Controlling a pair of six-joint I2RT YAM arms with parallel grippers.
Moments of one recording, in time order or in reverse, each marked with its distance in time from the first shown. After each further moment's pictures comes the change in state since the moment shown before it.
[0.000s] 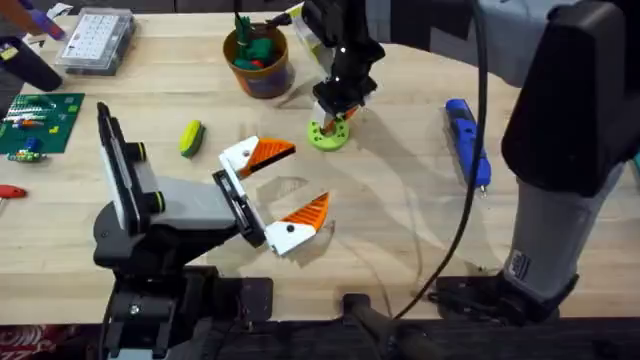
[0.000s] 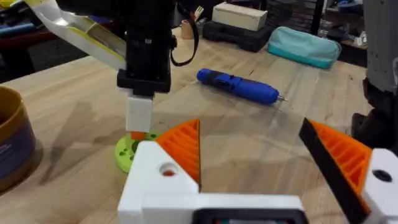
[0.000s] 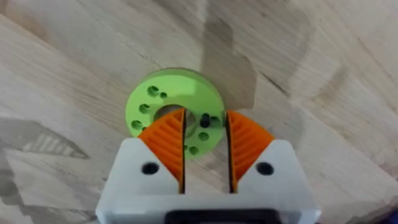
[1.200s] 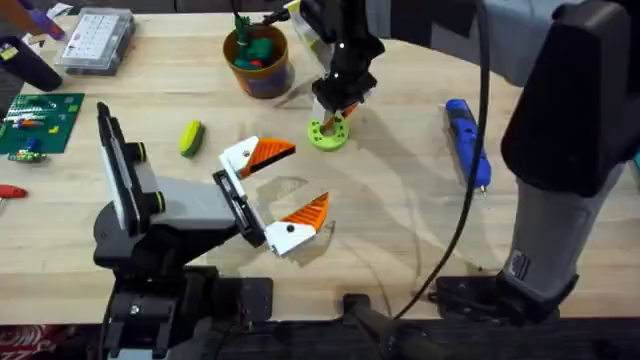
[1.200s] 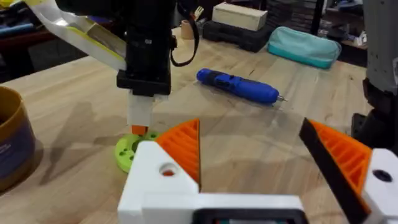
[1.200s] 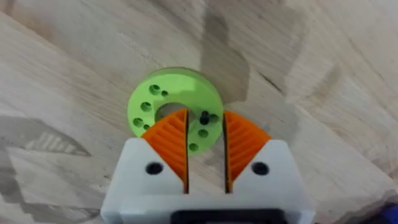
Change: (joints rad) left arm 0.000 0.000 0.000 0.000 0.000 0.000; right arm 0.004 0.000 0.030 -0.026 0.015 0.000
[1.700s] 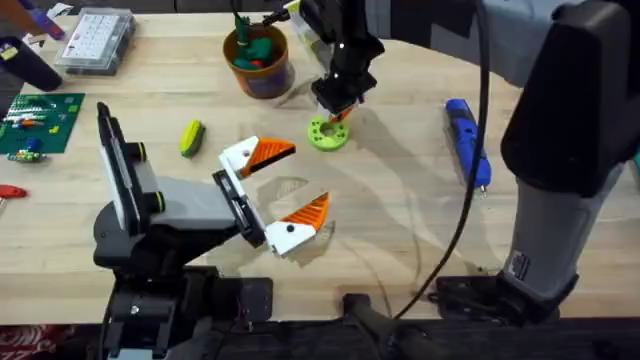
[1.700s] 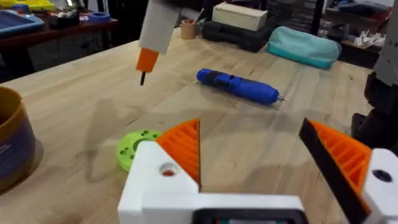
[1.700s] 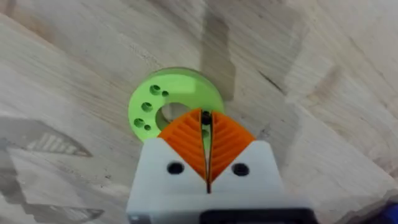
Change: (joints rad) left arm 0.000 0.000 0.000 0.000 0.000 0.000; right arm 0.001 0.000 0.000 0.000 0.000 0.002
